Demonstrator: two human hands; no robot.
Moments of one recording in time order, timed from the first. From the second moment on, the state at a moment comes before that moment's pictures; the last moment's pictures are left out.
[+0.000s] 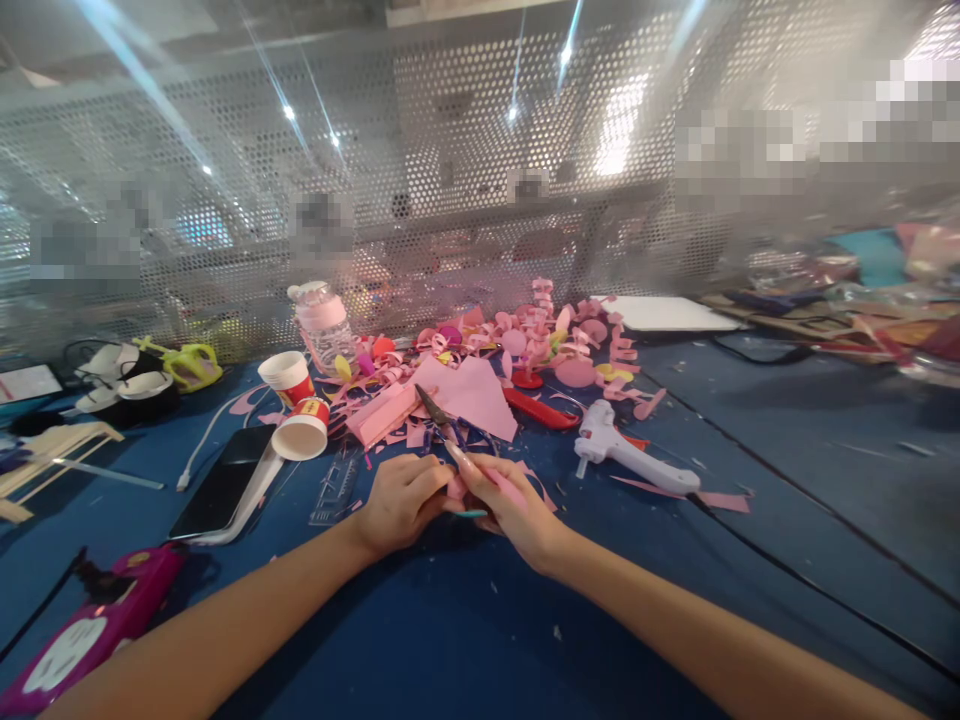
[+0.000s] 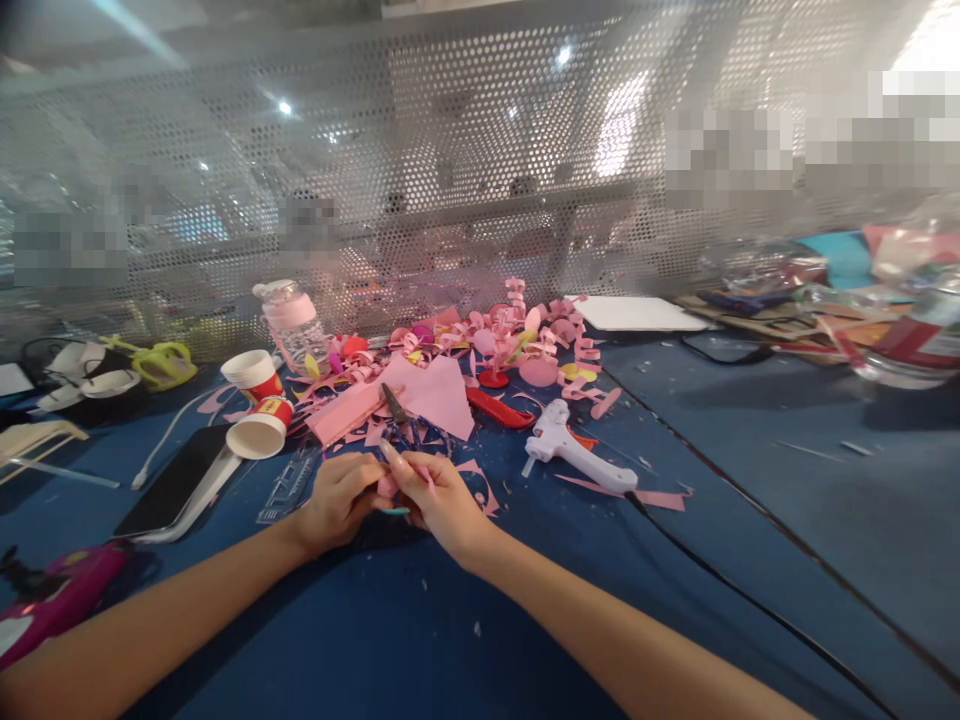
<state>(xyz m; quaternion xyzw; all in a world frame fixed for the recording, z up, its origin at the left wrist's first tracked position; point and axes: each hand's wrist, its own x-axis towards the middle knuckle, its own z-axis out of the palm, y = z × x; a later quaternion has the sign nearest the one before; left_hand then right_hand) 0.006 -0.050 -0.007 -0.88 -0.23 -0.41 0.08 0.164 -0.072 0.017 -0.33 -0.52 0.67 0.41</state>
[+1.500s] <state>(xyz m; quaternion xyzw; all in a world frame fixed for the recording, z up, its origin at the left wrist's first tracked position) 0.011 -0.060 0.002 -0.87 -0.27 -0.40 0.14 0.169 -0.066 0.011 -0.22 -0.41 0.83 0.31</state>
